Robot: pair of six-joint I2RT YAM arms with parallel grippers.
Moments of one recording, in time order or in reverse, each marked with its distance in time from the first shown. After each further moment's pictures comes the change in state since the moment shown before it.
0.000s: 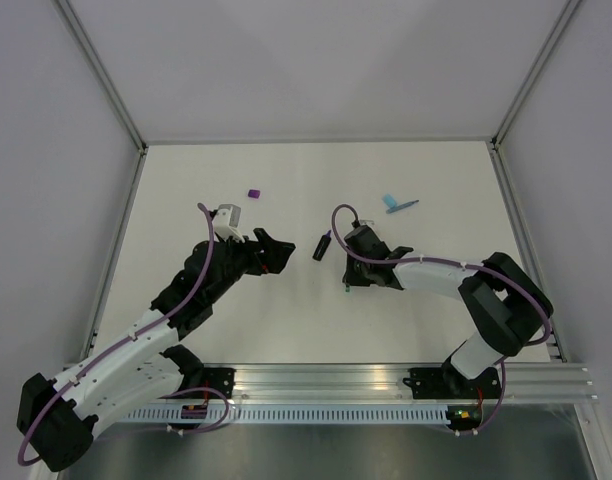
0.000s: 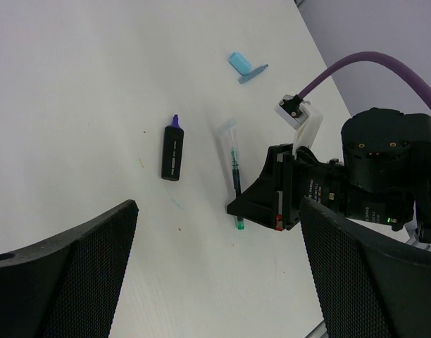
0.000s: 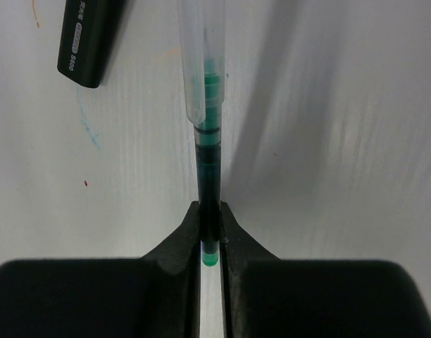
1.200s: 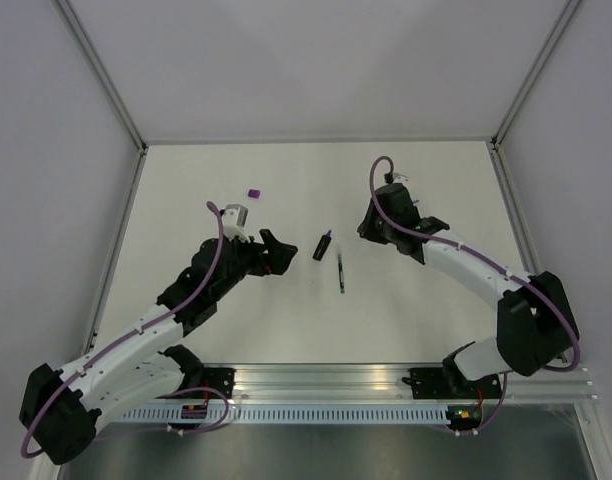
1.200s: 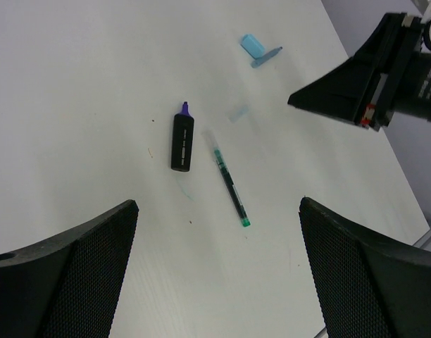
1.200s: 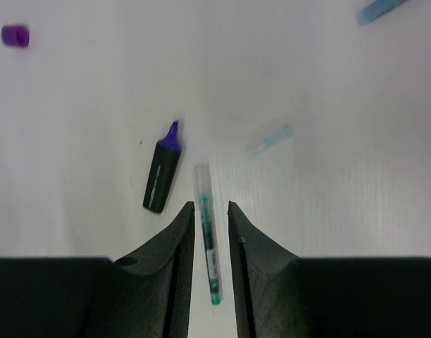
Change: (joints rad) left arm 0.000 0.051 0.000 0.004 0.002 0.028; right arm -0.163 -0.166 0.182 -0.101 0.035 -0.020
